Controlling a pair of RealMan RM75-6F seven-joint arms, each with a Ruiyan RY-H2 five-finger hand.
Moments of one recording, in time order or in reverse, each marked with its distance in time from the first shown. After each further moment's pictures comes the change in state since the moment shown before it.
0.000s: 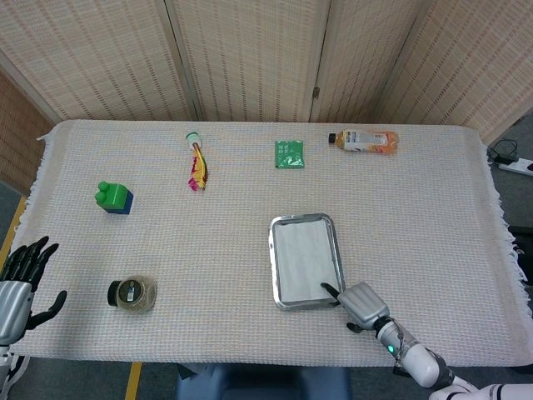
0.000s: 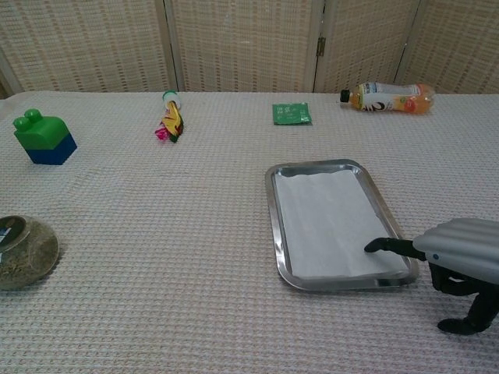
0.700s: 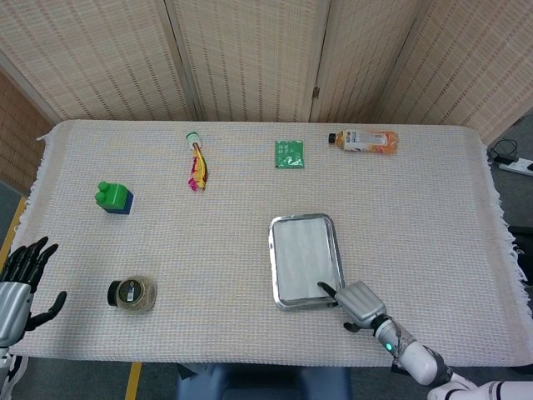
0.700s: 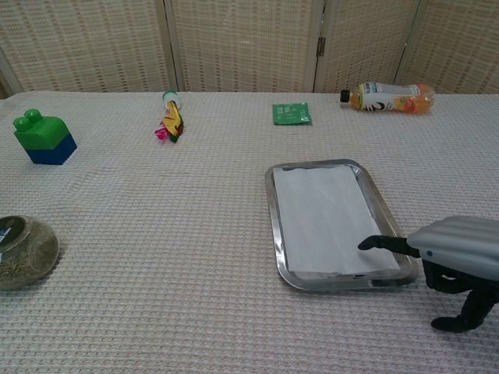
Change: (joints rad) left arm 0.006 0.003 0.003 -0.006 0.015 0.015 0.001; right arm 0.008 0.014 0.017 -0.012 -0.006 -0.025 0.031
